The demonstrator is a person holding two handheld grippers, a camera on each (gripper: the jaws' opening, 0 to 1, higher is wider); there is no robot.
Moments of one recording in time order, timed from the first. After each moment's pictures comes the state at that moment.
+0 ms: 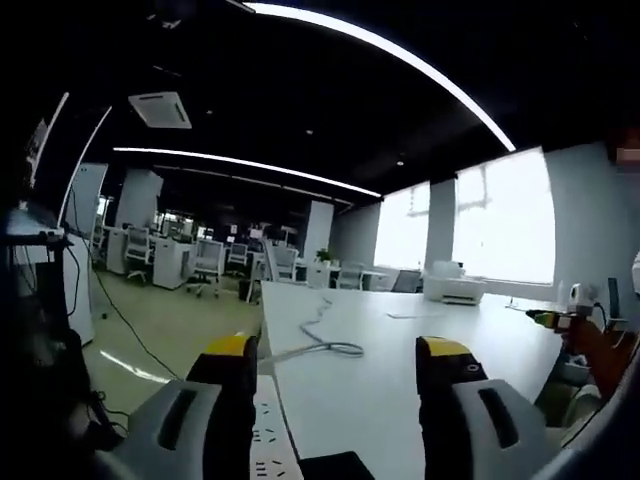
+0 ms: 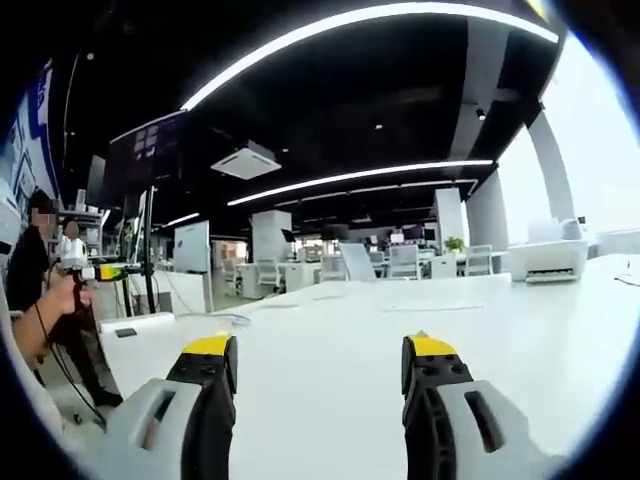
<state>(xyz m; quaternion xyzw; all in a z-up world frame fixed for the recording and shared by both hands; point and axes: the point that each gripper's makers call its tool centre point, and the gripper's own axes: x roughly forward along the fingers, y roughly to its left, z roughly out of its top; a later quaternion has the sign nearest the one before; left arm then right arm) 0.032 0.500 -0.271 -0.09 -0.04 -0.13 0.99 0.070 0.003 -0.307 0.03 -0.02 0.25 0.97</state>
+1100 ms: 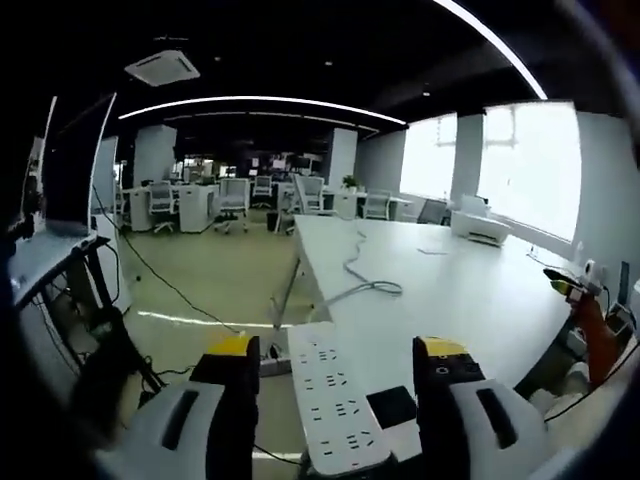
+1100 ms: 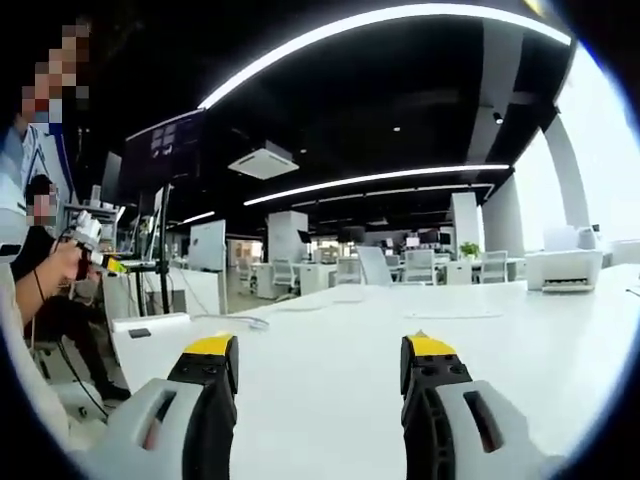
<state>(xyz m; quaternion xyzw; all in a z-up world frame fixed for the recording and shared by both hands) 0.009 0.559 -0.285 -0.04 0.16 -0.09 0.98 0.065 0.028 -0.295 0.02 -0.02 0.29 0.96</state>
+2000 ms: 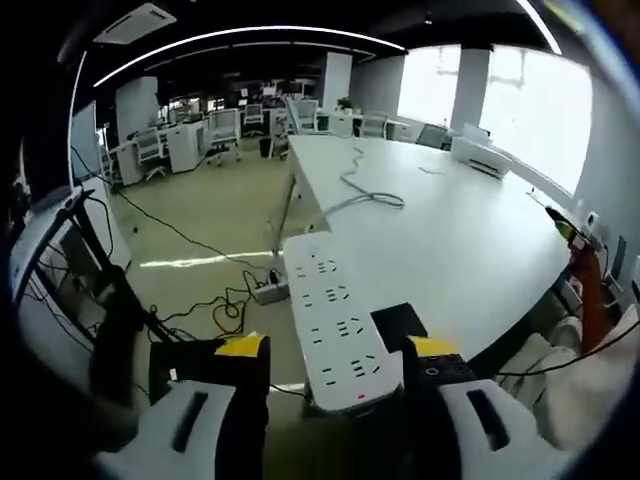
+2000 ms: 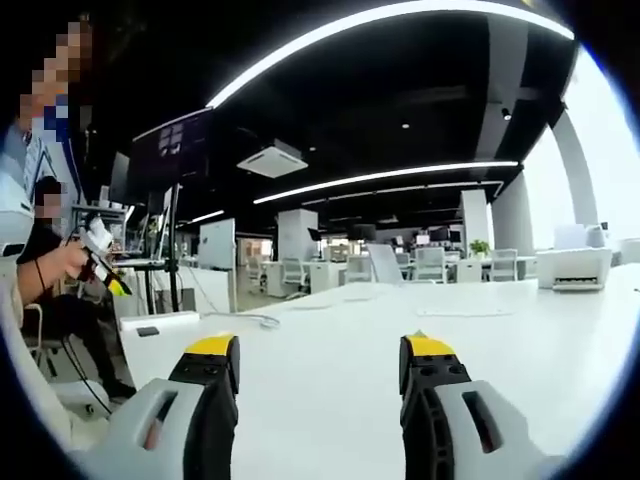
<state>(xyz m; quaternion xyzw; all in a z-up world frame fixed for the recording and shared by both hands) -0.017 0.550 -0.353 -0.03 0.33 -0.10 0.94 0.064 0.040 -0.298 0.02 -0.02 0.31 0.95</state>
